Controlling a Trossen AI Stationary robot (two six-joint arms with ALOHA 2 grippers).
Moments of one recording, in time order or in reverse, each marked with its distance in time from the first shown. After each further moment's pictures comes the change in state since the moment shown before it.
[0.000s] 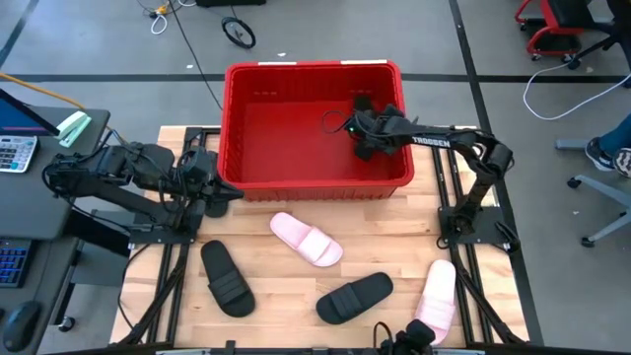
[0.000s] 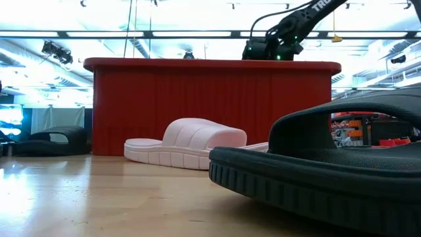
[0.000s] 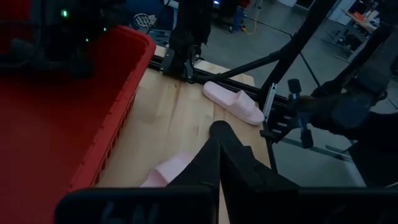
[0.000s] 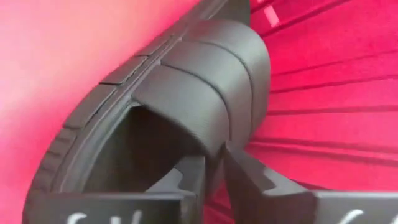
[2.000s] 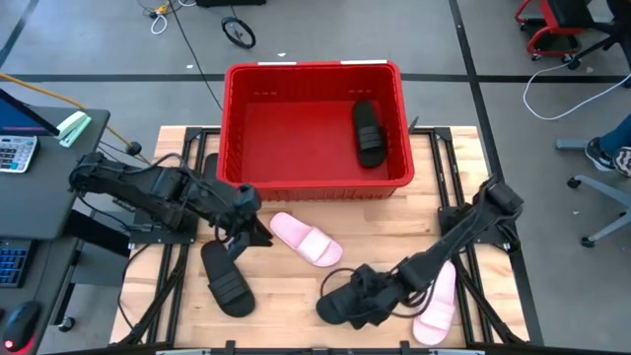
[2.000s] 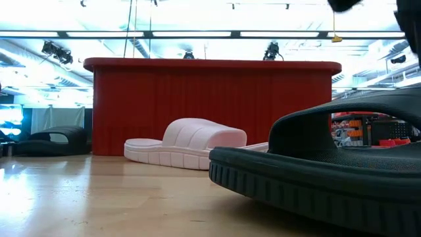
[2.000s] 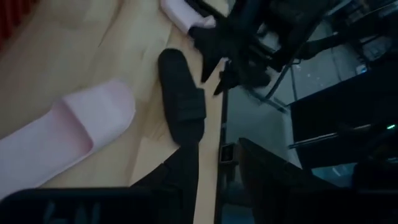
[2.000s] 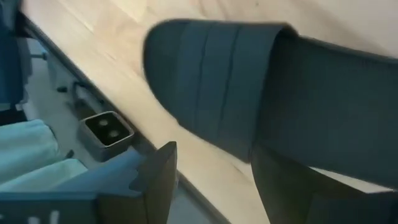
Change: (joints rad) left arm -0.095 0.295 0.000 0.091 0.208 -0.313; right arm 1.220 0.055 0.018 0.128 -0.604 1.595
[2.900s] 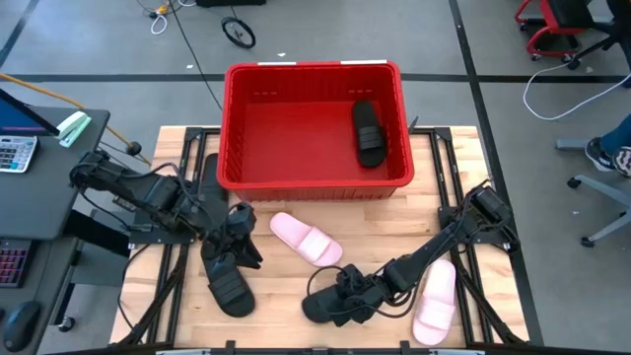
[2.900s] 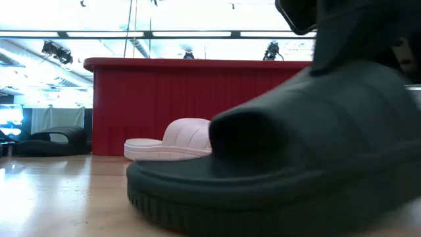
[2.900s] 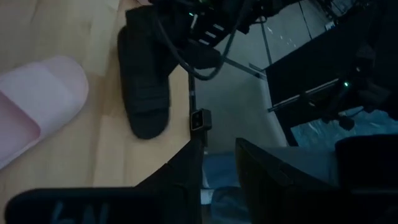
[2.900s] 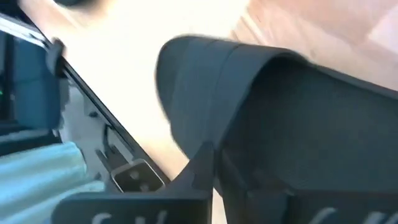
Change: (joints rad) left arm -0.126 0.000 0.000 -0.001 0.074 0.031; right arm -0.047 0.096 0.001 0.216 0.085 -0.019
